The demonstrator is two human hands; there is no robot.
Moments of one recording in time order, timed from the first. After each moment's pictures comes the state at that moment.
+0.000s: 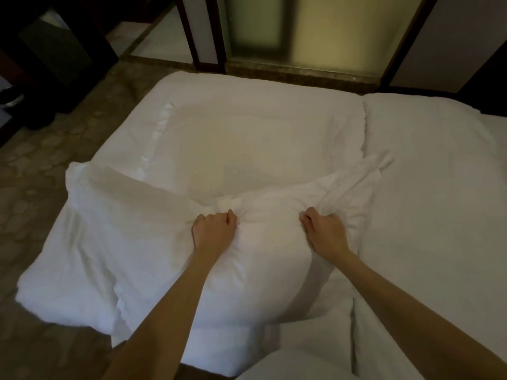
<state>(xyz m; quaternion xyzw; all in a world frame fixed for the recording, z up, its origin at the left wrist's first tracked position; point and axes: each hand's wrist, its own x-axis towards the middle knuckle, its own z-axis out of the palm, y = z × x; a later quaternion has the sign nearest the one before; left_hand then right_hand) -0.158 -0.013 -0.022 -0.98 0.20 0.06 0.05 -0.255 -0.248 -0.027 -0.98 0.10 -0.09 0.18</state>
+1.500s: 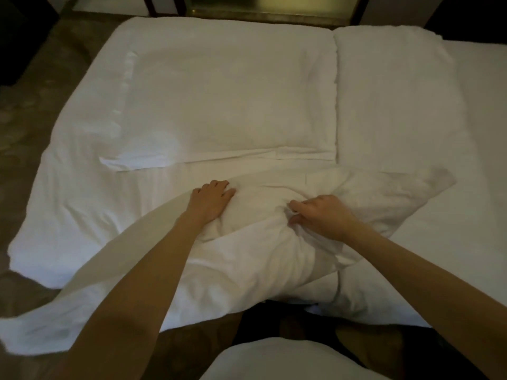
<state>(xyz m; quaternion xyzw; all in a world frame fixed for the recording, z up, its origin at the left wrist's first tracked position) -0.239 0.035 -0.053 -0.94 0.23 0.26 -0.08 -0.411 -0.195 -0.006 -0.99 -0.13 -0.07 0.05</state>
